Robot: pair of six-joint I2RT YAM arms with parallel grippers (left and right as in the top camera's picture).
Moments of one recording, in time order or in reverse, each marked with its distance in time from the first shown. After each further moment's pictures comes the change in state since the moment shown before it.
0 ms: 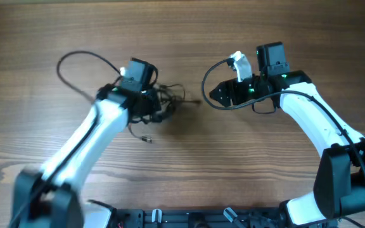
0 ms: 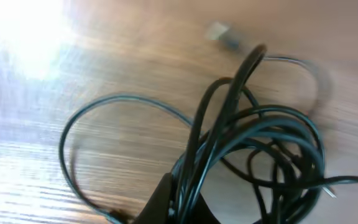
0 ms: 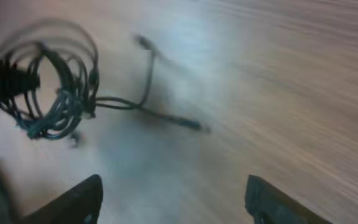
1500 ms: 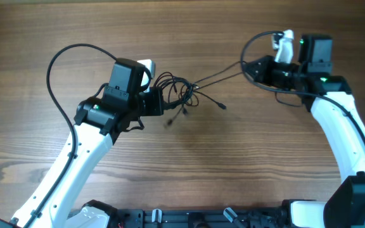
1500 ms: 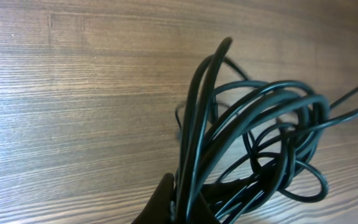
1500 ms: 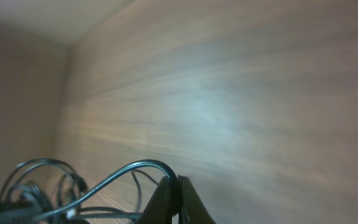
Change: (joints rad) left arm -0.018 -0.214 0.020 0.001 0.189 0.146; right arm -0.219 -0.163 -0.006 0.072 0.008 0.478
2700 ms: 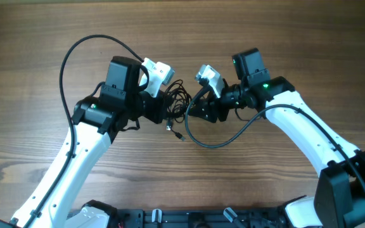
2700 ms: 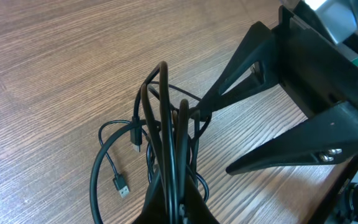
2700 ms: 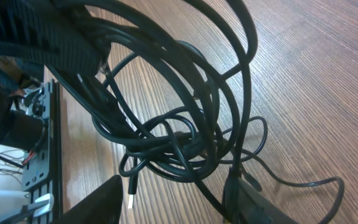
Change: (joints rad) left arm 0.020 0.001 0.000 0.027 0.259 0.432; right arm 0.391 0.100 0.000 -0.081 -0.187 -0.789
